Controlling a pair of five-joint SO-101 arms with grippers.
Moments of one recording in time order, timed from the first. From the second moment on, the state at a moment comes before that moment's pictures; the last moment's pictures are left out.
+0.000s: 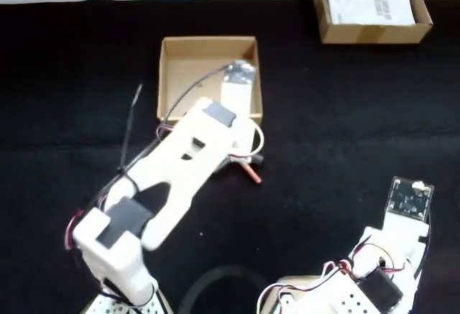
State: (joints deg) left arm 28.2 8.7 10.2 61.1 25.2; right arm 43.4 -98.5 83.6 69.3 32.4
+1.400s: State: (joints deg) left arm 26.2 11.4 16.1 48.7 34.9; right arm 42.0 -98.5 83.6 69.3 32.4
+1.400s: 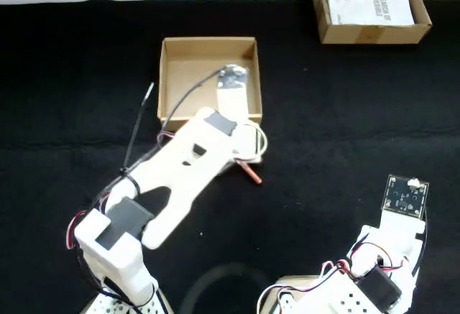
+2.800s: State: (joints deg) left arm 28.4 9.3 23.8 51.3 37.8; right arm 33.7 -98.5 86.4 62.6 32.4
